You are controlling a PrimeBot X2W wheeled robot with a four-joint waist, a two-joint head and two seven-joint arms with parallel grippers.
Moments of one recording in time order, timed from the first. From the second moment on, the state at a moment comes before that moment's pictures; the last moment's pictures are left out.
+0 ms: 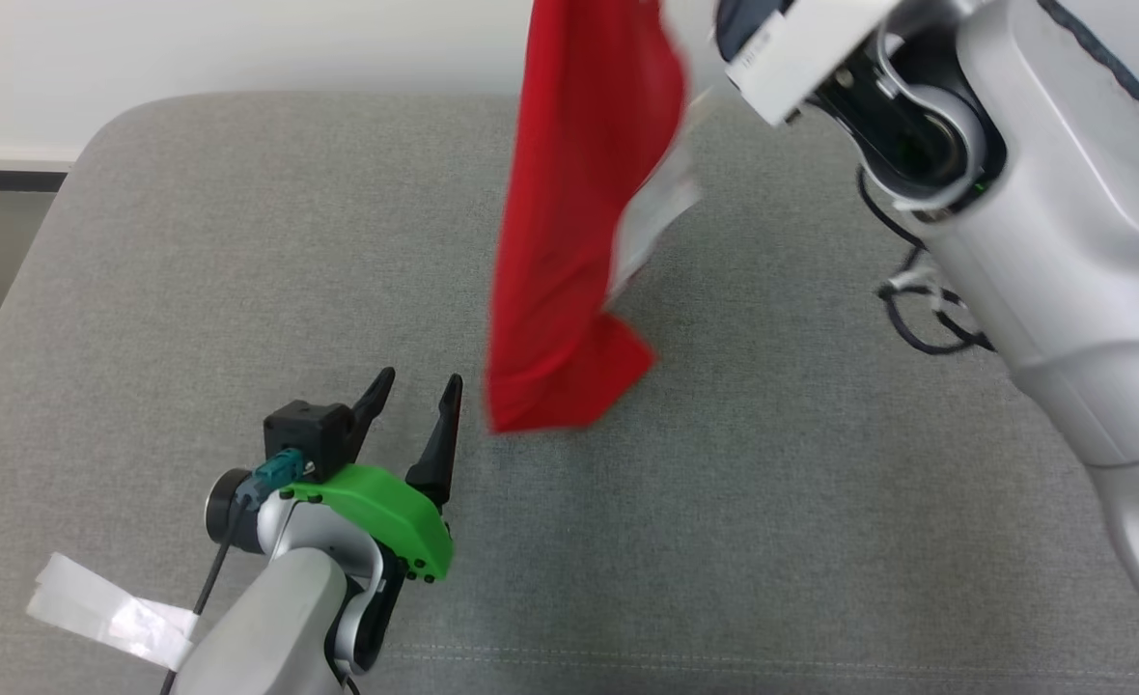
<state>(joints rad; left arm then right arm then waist) -0.38 0.14 -0.65 0.45 -0.67 0.04 -0.24 -1.06 -0.18 0.64 0.27 0.86 0.12 0.05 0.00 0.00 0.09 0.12</state>
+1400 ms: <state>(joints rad) -0.72 0.21 -0.57 0.56 -0.74 -0.01 0.03 -0.44 -0.36 0.57 0.33 0.90 0.10 -0.20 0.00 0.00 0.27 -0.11</state>
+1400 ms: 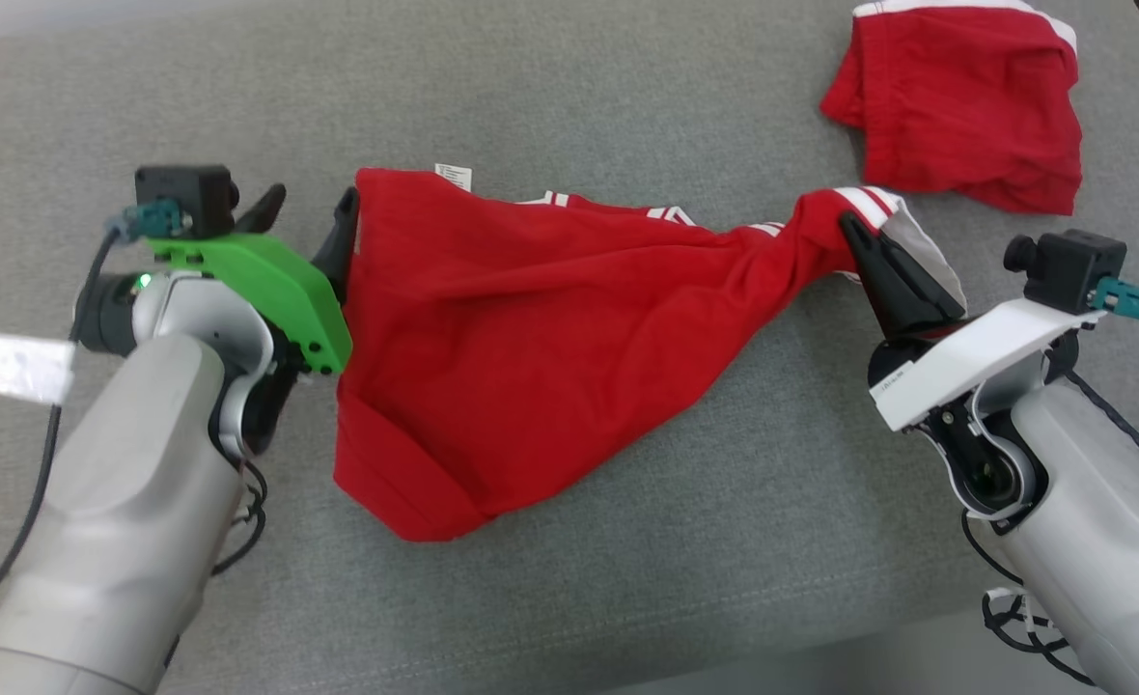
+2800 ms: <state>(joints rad) -0.93 0.16 -0.52 0.93 -0.79 -0.08 0.05 -0.51 -0.28 0.62 0.35 0.82 0.11 -0.24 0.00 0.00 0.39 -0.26</state>
